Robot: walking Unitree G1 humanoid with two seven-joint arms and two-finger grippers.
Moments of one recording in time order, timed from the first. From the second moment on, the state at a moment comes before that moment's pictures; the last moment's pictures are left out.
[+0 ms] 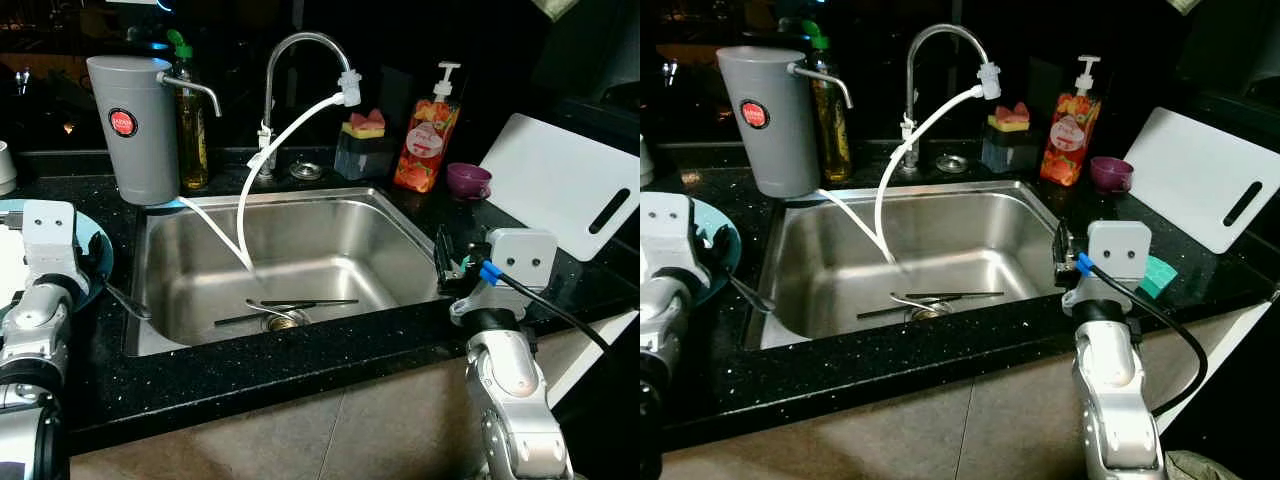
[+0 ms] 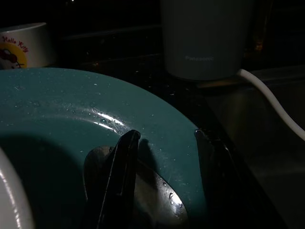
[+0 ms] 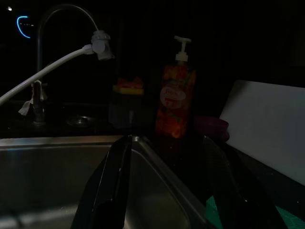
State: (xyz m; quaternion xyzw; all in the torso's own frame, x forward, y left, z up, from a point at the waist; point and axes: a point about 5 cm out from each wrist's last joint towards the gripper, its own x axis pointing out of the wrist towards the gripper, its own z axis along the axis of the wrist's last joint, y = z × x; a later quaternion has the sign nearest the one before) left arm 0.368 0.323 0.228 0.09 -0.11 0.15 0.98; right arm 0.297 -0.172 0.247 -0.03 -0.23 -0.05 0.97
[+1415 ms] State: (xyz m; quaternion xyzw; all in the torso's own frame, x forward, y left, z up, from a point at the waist) left arm 0.366 0.328 0.228 0.10 -0.10 0.16 0.98; right arm 0.297 -0.172 0.247 -0.03 -0.23 -0.05 0.97
